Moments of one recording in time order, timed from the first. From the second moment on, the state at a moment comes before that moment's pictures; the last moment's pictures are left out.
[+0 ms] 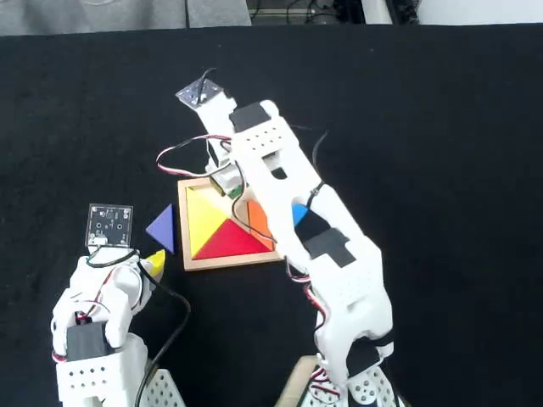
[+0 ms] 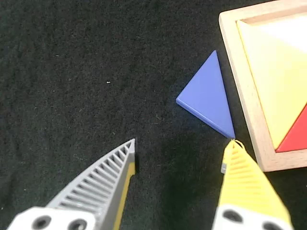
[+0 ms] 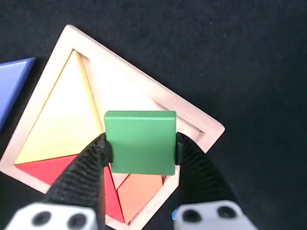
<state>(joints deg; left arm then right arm) -14.4 -103.5 96.2 63.1 -15.2 -27.5 31.4 -21.0 78.8 11.9</state>
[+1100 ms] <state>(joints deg) -14.4 -103.5 96.2 63.1 -15.2 -30.3 34.9 -17.6 72.6 11.9</state>
